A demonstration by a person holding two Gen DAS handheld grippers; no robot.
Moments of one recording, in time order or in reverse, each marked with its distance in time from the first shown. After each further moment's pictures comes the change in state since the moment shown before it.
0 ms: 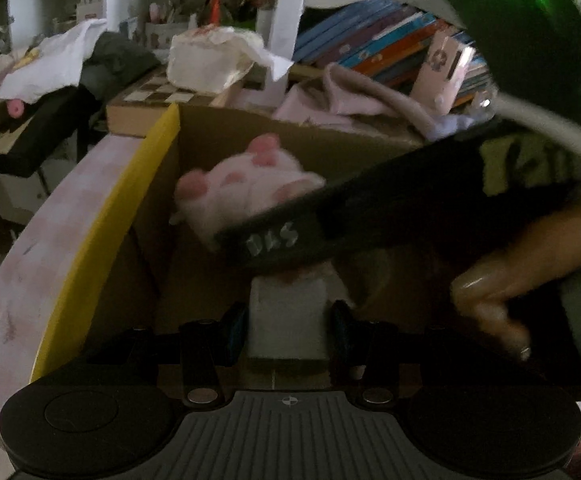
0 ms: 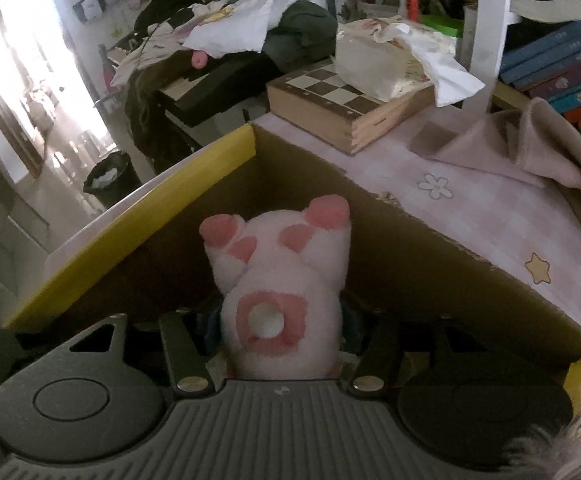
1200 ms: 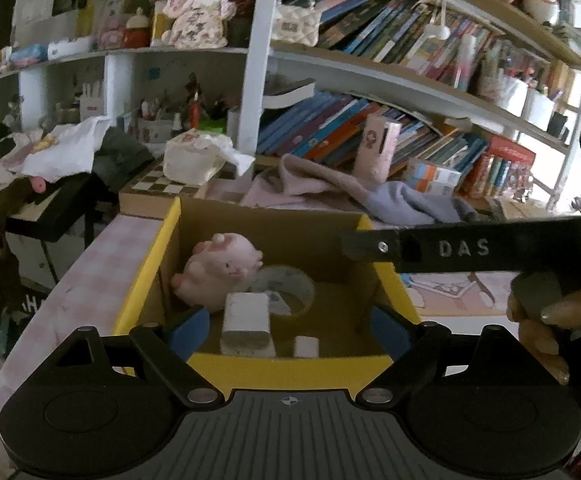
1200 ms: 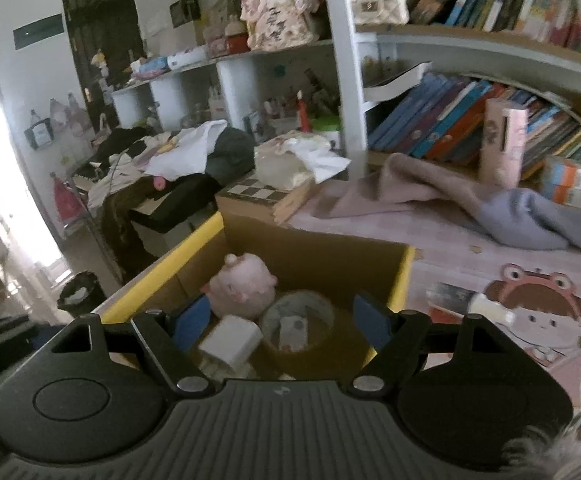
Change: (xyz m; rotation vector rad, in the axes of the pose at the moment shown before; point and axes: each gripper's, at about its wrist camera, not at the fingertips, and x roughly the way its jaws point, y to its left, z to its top) left arm -0.130 -0.031 -0.051 0.084 -0.265 -0.038; right arm -0.176 0.028 -0.105 0.209 -0.370 -0.202
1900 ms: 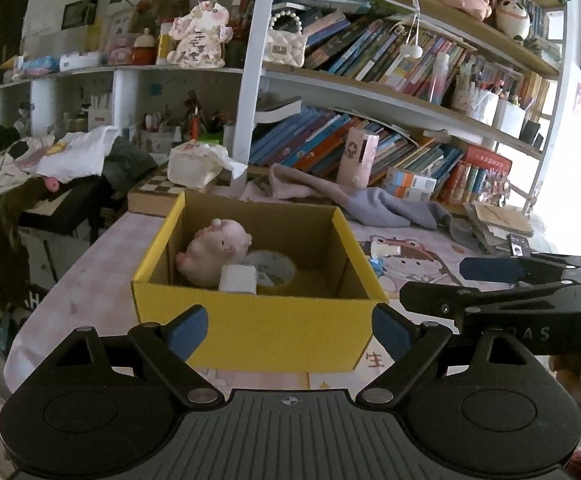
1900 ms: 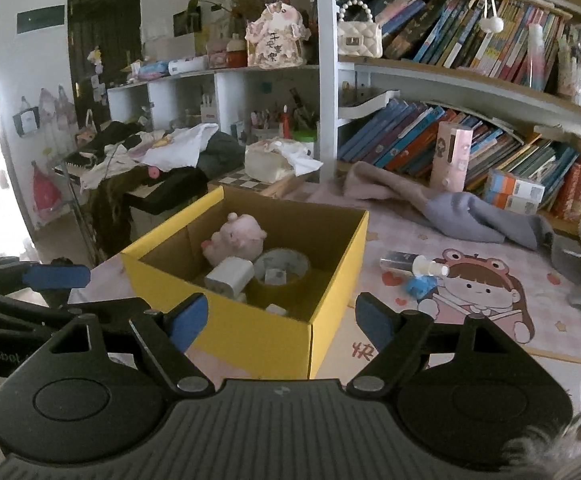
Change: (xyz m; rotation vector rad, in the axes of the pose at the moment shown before) left arm -0.068 -0.011 -0.043 -0.017 -0.053 -0.016; right arm -0.098 0.038 -0.074 -0.082 -0.064 -0.111
